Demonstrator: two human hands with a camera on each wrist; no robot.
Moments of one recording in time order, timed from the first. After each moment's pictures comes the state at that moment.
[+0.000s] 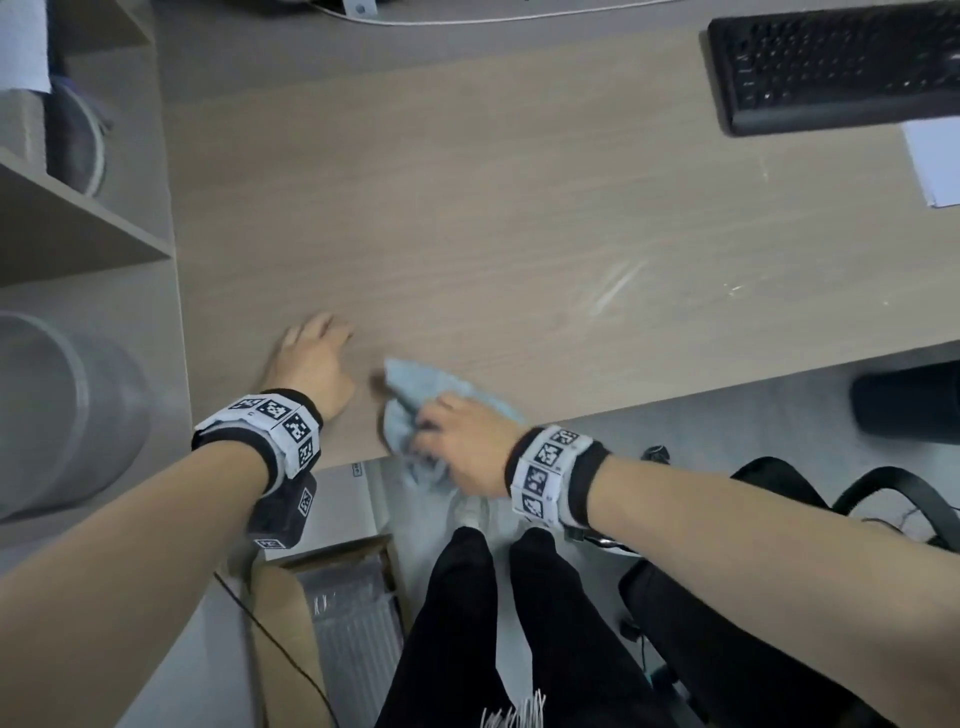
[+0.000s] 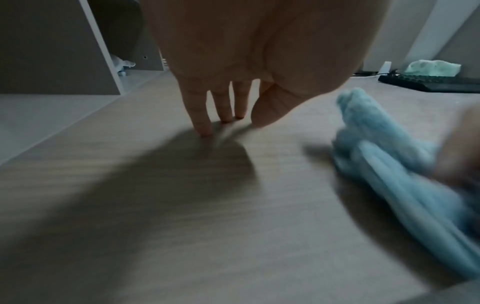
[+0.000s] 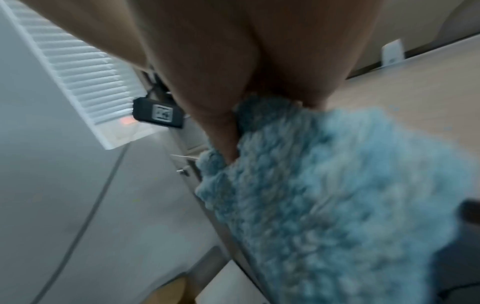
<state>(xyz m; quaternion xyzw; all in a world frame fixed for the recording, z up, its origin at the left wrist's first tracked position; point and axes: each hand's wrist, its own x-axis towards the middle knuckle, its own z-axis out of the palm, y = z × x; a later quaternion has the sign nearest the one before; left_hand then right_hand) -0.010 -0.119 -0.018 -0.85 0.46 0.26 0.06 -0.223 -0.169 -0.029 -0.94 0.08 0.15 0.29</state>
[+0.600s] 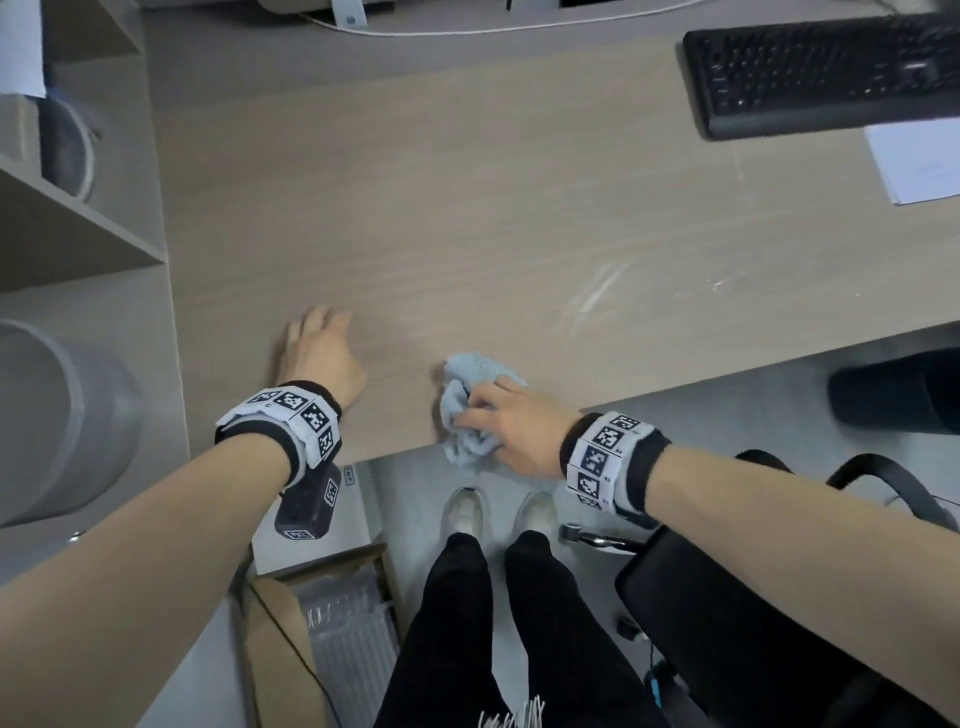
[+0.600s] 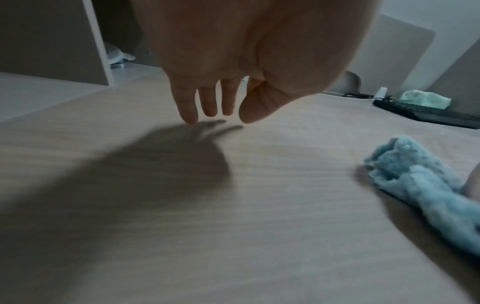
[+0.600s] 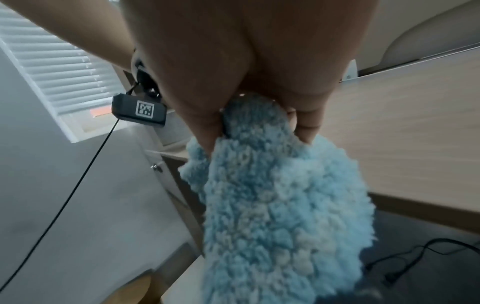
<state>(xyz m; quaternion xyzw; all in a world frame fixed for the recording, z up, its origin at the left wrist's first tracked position) -0.023 -0.129 -0.019 -0.87 0.43 0.25 0.00 -0.270 -0.197 -0.027 -0.93 0.15 0.15 0.30</state>
